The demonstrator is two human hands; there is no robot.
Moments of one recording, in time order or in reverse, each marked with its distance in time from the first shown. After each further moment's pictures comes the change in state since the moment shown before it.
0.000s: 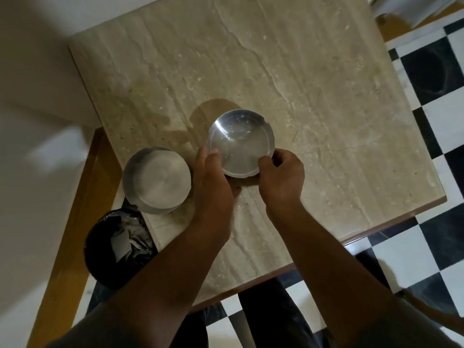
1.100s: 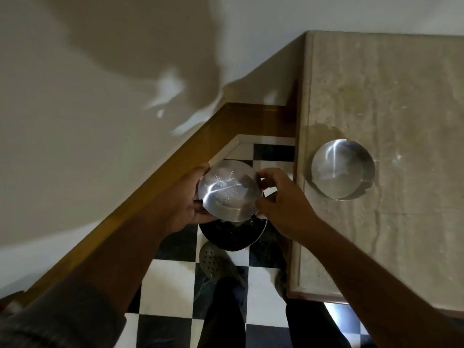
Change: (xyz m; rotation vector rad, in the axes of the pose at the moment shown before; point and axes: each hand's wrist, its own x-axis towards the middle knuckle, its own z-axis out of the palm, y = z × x) left_hand -0.024 0.010 -0.374 -0.121 0.062 -0.332; right_hand -0.197 -0.006 0.179 -0.454 -0.958 -0.410
